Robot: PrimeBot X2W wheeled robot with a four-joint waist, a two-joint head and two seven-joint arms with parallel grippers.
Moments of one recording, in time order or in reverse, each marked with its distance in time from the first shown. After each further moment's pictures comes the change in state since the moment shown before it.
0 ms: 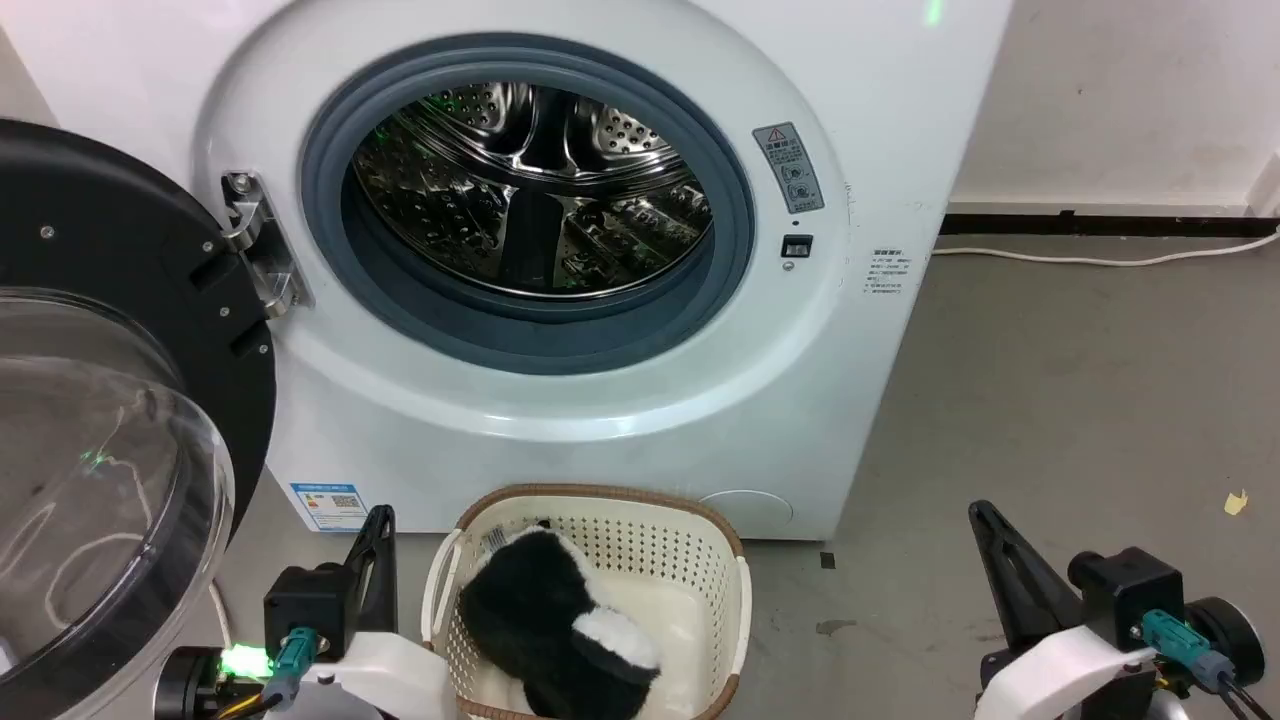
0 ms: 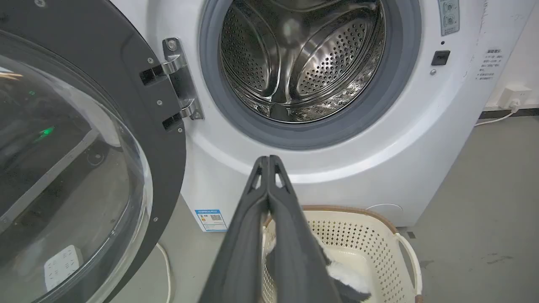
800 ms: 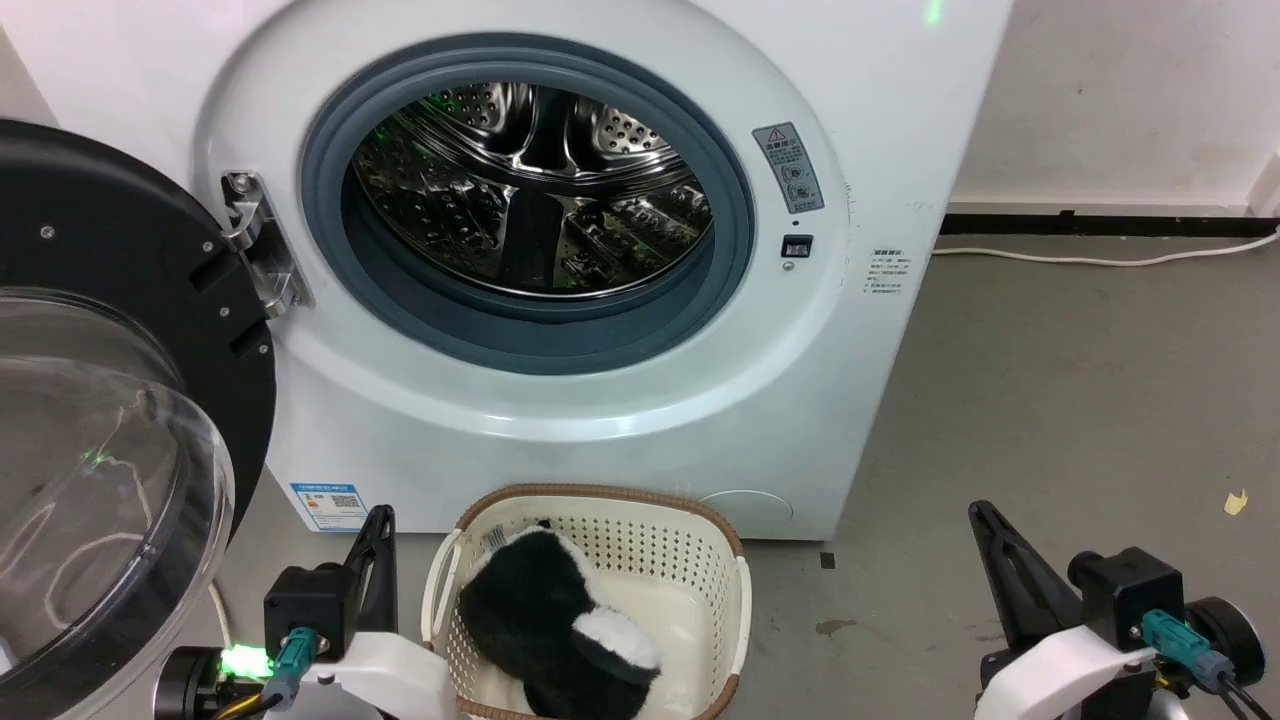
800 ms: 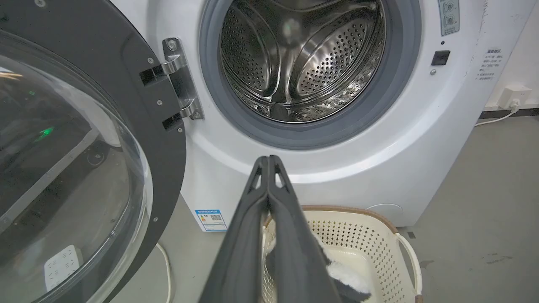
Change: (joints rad) left arm 0.000 0.000 0.000 0.000 0.000 0.000 0.000; right arm 0.000 0.000 0.000 0.000 0.000 0.000 0.000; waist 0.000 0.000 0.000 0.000
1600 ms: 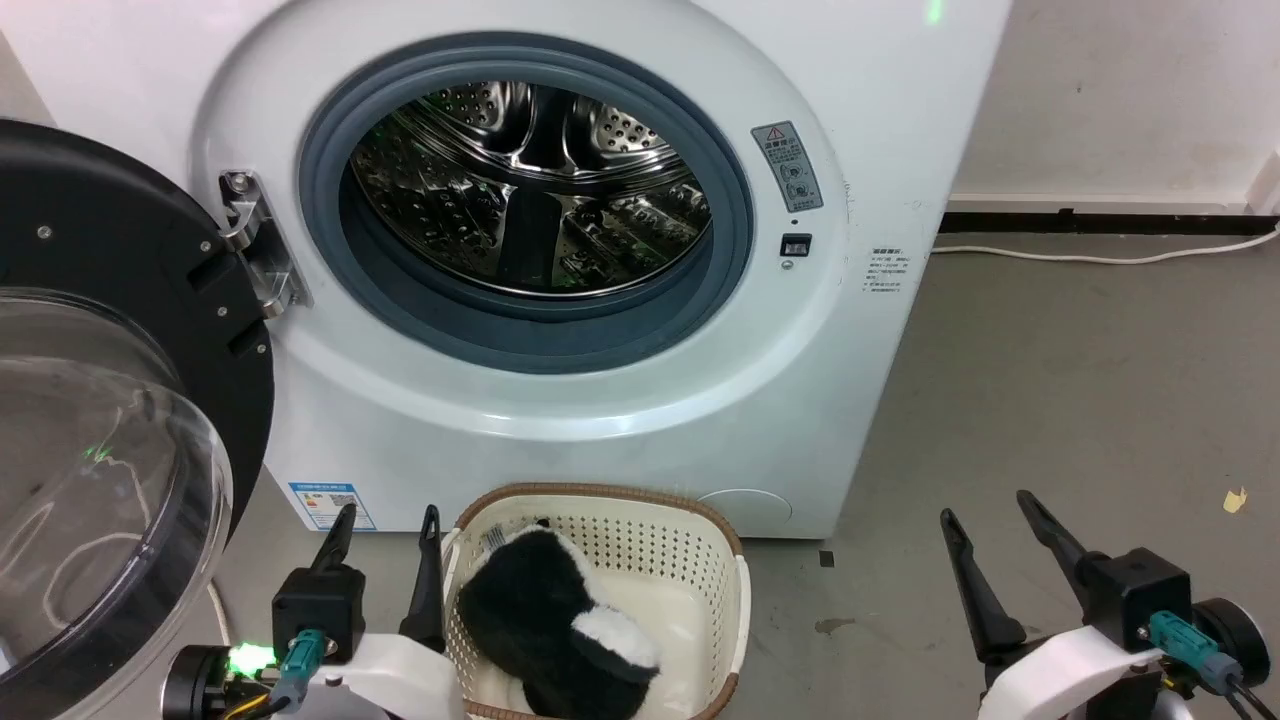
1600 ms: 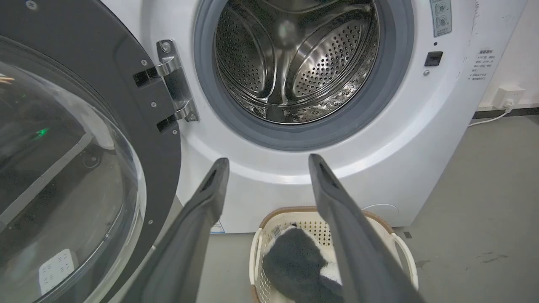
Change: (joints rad) left arm 0.000 0.000 -0.013 0.000 -0.001 0.002 -0.008; right arm 0.000 0.000 -0.006 0.001 0.004 0.000 -0.007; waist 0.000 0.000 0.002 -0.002
